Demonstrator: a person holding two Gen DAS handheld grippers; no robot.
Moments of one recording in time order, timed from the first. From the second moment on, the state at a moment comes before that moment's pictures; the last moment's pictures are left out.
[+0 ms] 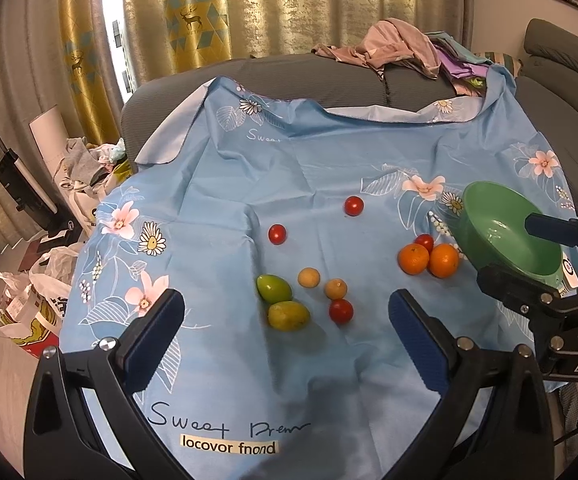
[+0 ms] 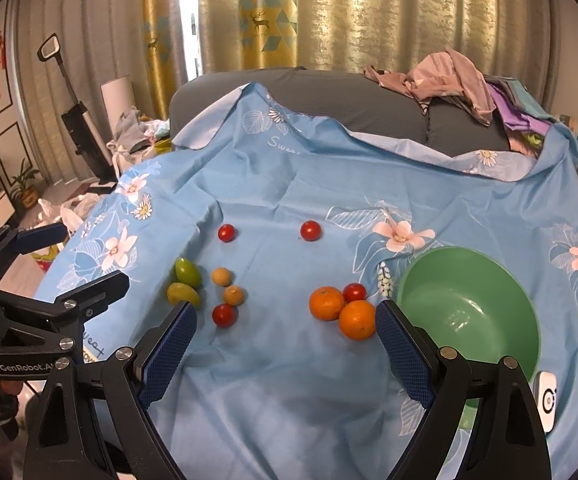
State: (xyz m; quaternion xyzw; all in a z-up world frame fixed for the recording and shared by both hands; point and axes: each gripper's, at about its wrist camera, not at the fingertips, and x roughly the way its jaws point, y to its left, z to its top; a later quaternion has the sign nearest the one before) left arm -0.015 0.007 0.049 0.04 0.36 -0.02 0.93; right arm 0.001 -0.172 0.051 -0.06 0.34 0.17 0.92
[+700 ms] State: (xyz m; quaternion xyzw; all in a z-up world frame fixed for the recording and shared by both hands) left arm -0.001 0.035 0.004 -0.02 0.41 -0.07 0.91; right arm 0.014 -0.185 0.007 -0.04 0.38 0.18 0.91
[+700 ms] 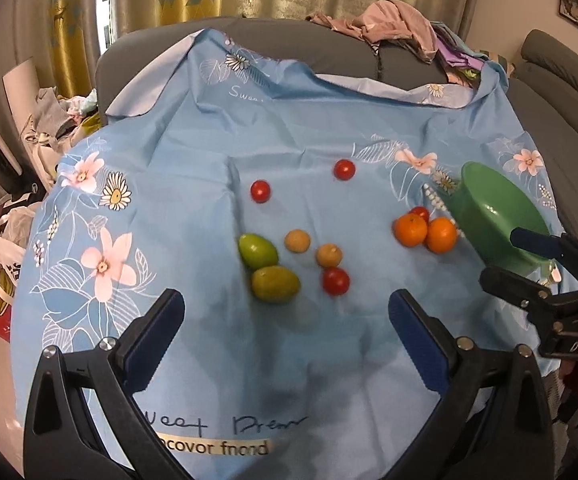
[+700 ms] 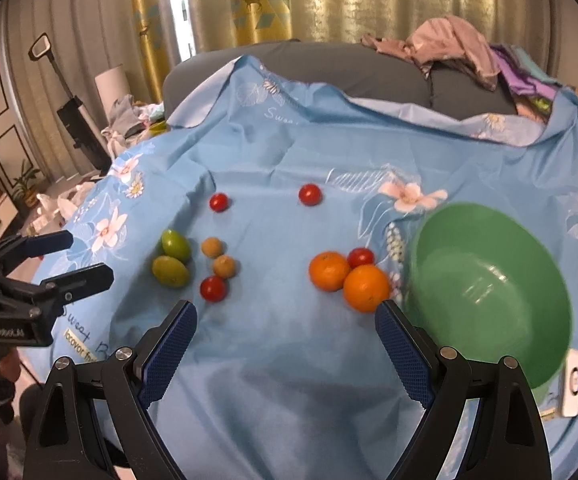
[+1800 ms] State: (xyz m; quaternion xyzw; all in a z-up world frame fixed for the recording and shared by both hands) left arm 0.064 0.014 -0.063 0.13 0.45 -0.09 0.88; right arm 0.050 -0.172 -0.036 0.01 0.40 0.27 0.87
